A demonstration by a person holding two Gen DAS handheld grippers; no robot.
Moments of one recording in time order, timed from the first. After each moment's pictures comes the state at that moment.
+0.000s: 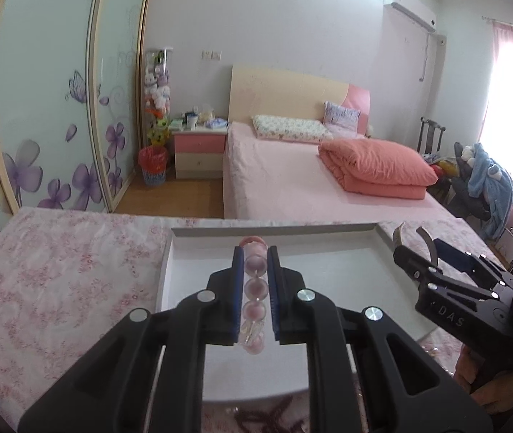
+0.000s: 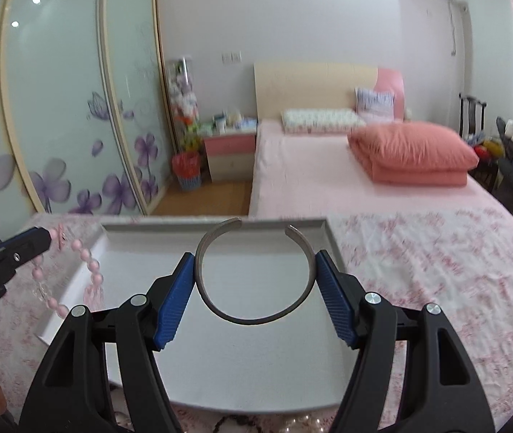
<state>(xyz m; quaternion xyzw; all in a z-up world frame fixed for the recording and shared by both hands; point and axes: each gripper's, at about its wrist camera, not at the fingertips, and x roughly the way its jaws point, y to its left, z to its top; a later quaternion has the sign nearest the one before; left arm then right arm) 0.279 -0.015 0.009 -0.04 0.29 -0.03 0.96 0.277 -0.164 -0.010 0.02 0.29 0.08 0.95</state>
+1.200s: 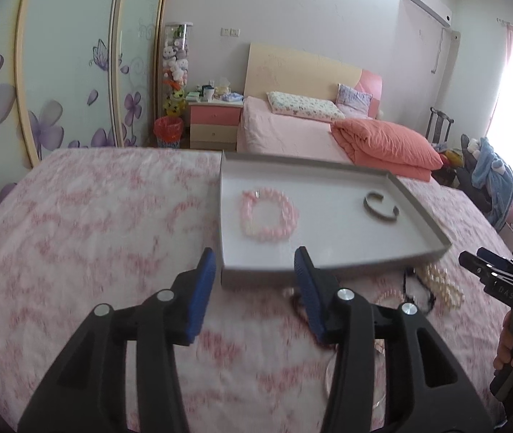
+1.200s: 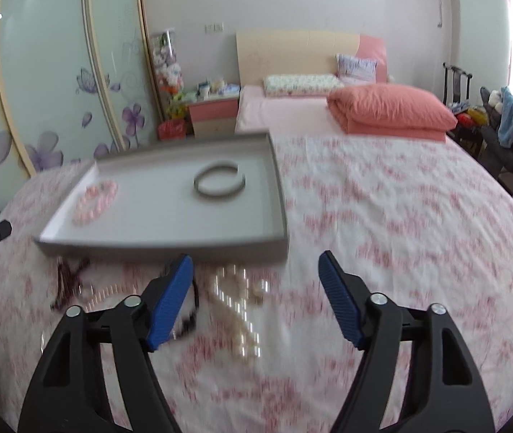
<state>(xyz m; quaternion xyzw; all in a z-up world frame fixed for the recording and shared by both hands) 0.177 0.040 -0.031 -0.06 0.33 -0.01 0.94 0.187 -0.225 -0.038 0.02 0.35 0.06 0.93</state>
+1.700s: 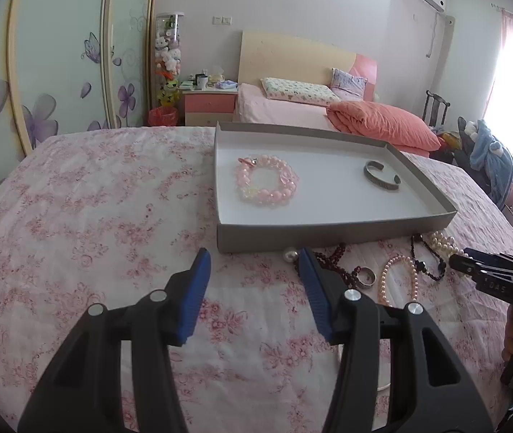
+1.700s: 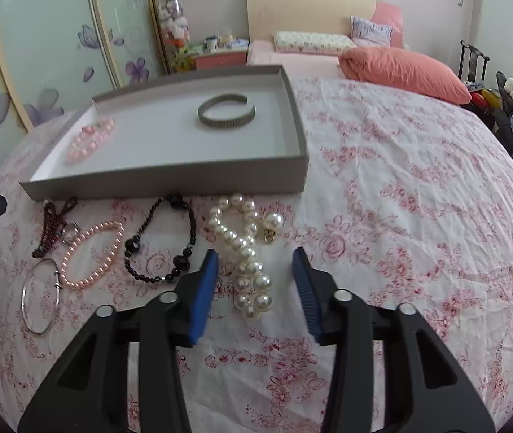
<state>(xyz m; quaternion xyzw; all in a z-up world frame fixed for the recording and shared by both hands) 0.170 0.033 -0.058 -0.05 0.35 -0.03 0.94 0.190 -0.215 -0.074 0.00 0.43 0.07 0.90</state>
